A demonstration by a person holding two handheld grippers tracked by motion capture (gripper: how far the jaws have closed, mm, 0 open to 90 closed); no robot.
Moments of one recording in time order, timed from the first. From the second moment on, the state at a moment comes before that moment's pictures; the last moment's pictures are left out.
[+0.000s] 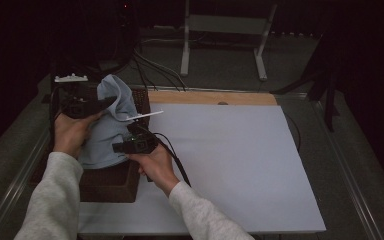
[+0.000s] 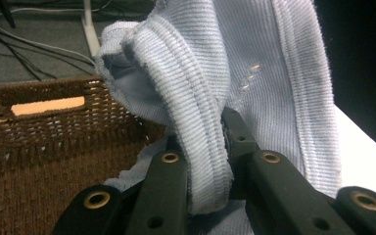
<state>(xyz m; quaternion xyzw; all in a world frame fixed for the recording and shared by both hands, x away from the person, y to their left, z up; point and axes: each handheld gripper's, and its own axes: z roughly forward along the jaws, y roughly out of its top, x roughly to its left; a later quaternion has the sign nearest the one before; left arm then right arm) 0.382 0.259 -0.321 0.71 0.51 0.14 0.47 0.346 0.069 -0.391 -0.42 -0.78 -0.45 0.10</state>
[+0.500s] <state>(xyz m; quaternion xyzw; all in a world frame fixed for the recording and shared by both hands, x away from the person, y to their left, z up) 0.378 0.269 -0.323 0.71 0.51 0.14 0.46 0.342 0.082 -0.398 -0.42 -0.79 -0.44 0.10</state>
